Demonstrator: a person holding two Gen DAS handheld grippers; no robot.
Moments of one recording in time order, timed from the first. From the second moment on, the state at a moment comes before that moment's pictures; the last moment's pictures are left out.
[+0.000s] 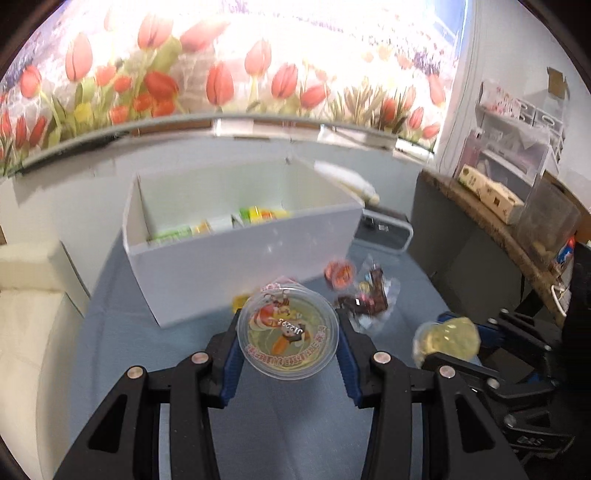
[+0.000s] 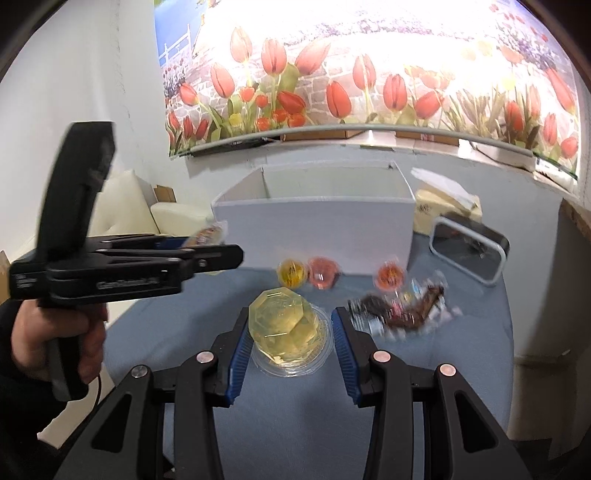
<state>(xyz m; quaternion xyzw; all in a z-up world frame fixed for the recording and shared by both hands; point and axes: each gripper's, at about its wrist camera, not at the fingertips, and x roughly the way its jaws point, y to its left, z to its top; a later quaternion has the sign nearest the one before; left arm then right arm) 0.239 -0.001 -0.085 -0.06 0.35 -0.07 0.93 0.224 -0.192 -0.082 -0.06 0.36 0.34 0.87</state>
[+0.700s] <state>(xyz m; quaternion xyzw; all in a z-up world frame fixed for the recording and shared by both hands) 0.375 0.074 -0.058 -0.07 0.37 -0.09 0.92 0.422 -0.107 -0.085 -0.09 0.37 0.28 0.88</state>
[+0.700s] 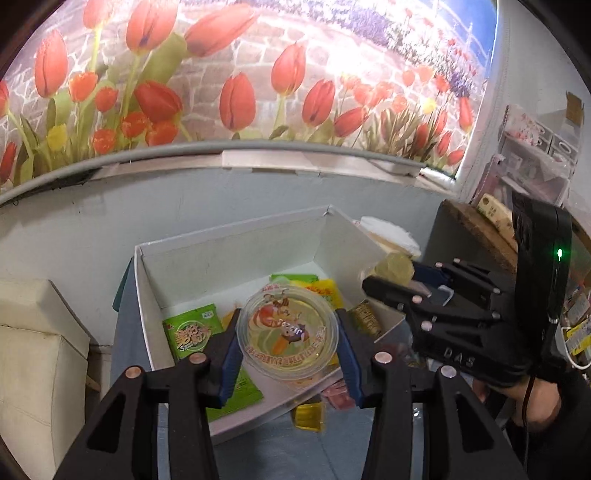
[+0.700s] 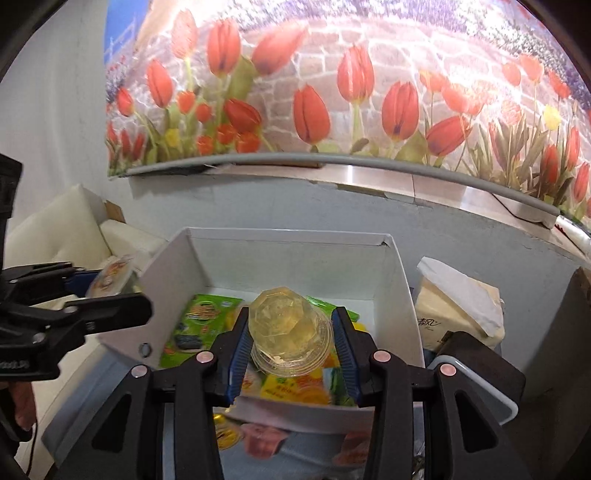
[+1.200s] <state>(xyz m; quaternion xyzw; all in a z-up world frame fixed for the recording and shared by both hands) 0.359 0.079 -0.060 -0.04 0.36 -0.06 0.93 0.406 -0.140 -0.083 -0.04 0.36 0.24 0.90</state>
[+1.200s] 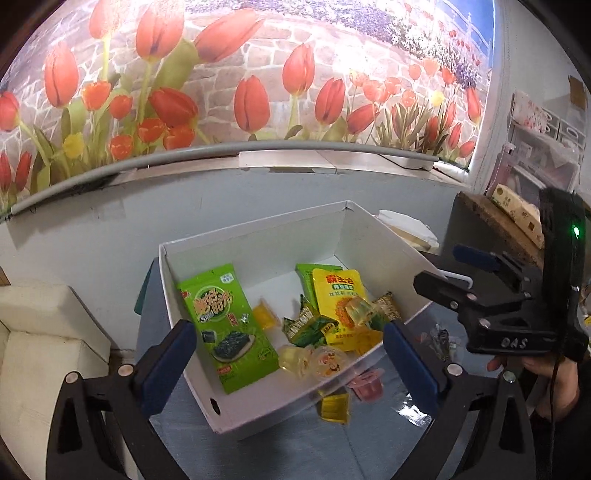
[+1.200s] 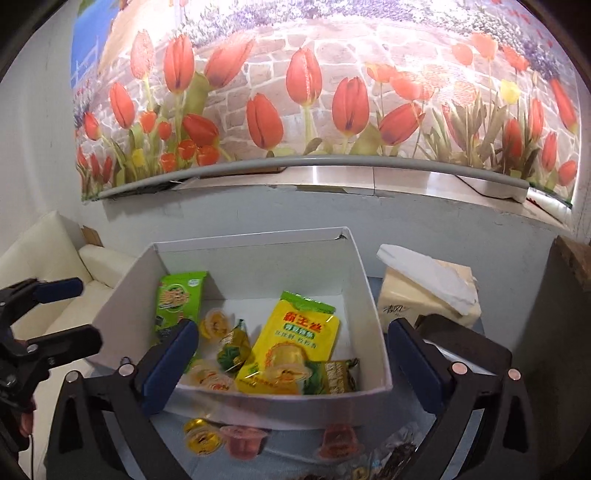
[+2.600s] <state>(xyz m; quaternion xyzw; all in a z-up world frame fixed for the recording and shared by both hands) 0.177 0.040 -0.125 -0.07 0.38 -0.11 0.91 0.367 -0.120 -0.210 -0.03 0.48 0.20 0.85</state>
